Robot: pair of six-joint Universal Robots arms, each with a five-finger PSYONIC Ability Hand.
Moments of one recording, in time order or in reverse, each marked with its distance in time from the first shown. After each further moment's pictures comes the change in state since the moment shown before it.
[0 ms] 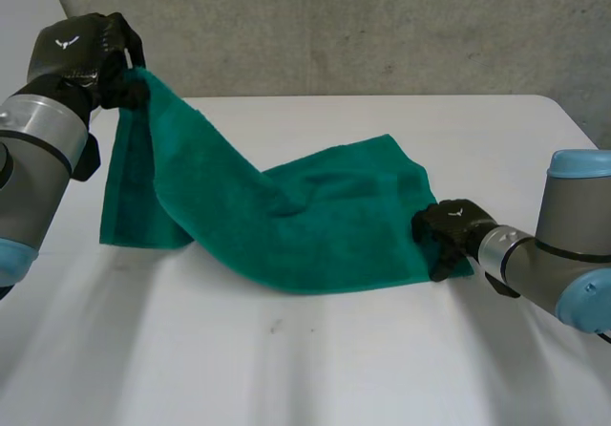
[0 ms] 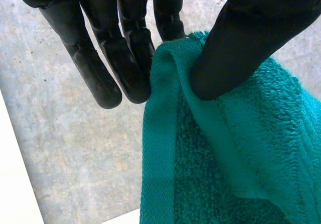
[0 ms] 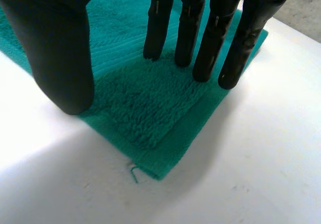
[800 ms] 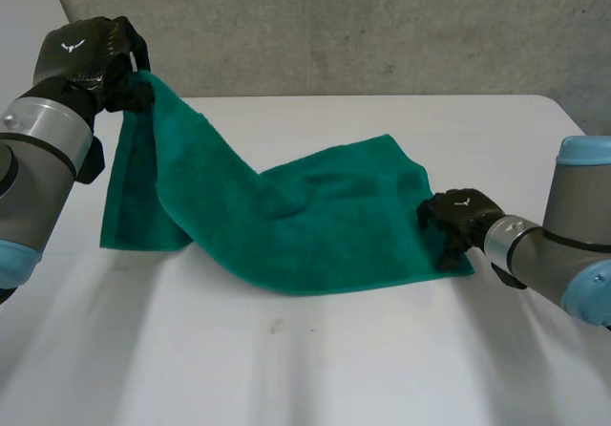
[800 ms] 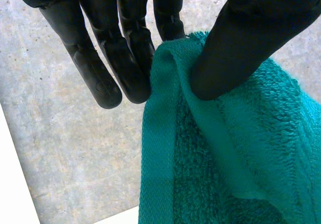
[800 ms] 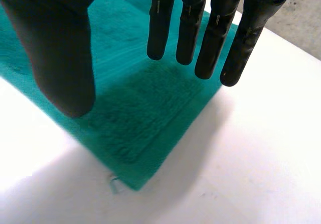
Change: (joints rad) left arm -0.009 -0.005 -0.001 -0.002 -0.001 -0.001; right arm -0.002 -0.047 -0.012 0.044 0.022 0.002; left_hand 0.000 0.000 0.000 0.000 0.000; right_hand -0.021 -0.026 -0.042 -0.040 -0.040
